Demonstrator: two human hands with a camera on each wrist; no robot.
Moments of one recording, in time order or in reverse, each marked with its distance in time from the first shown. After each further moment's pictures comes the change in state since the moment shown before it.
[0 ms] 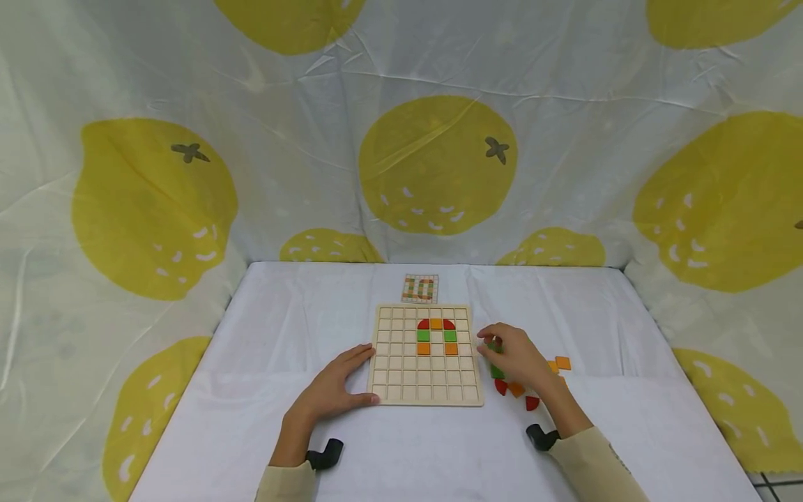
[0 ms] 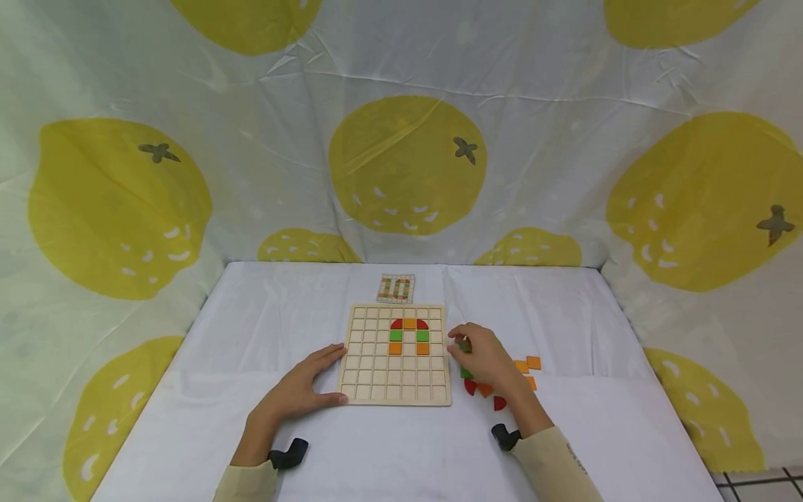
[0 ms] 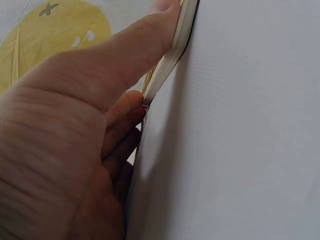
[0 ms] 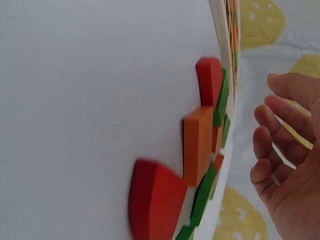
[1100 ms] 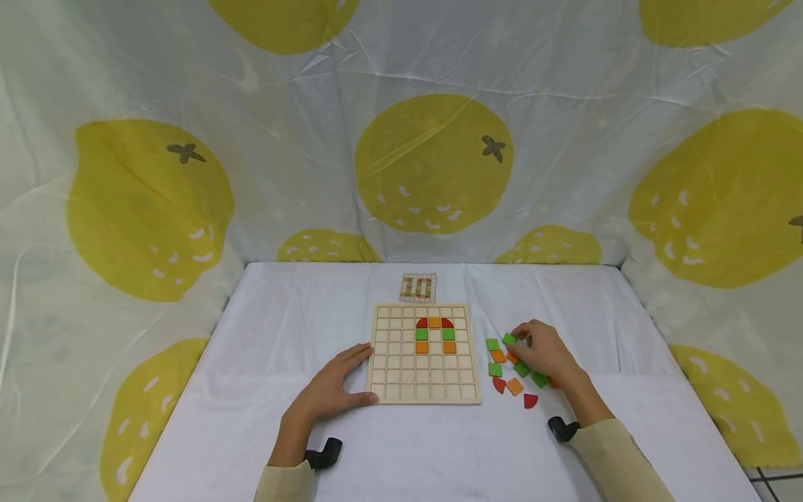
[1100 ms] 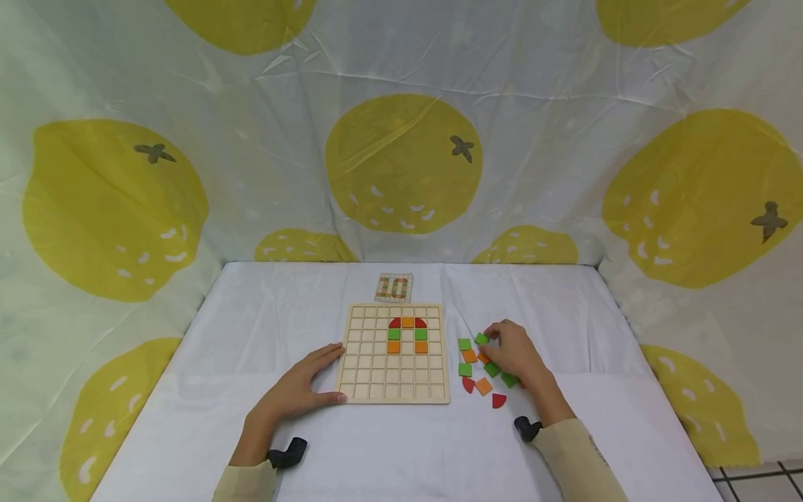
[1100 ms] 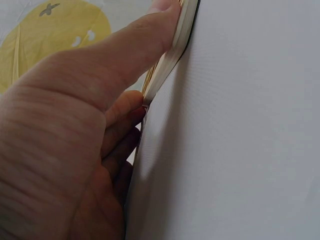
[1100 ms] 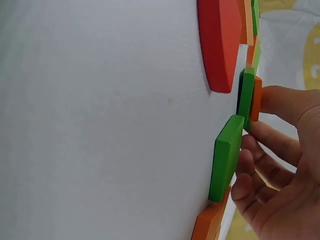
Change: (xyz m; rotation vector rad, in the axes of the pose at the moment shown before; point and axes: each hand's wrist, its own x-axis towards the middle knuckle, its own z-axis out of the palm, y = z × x) left_hand 0.000 -0.001 0.000 0.004 0.002 0.020; right_hand -0.005 0.055 -0.025 -0.127 0.004 0.229
